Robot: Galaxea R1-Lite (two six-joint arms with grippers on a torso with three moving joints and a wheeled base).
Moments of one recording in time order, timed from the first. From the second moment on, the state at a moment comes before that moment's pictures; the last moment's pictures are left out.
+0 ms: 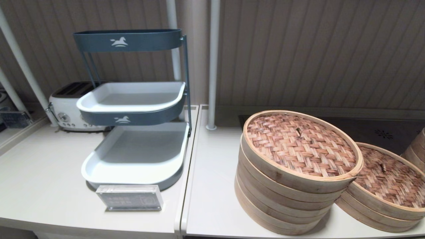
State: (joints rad) left arm 0.00 0.00 0.00 -0.05 -0.02 0.01; right arm -0.01 0.00 0.00 -0.04 0.02 -0.05
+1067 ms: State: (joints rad) left arm 0.00 0.00 0.00 -0.05 -0.02 0.01; right arm -0.02 0.59 -0.86 0.27 0.06 0.01
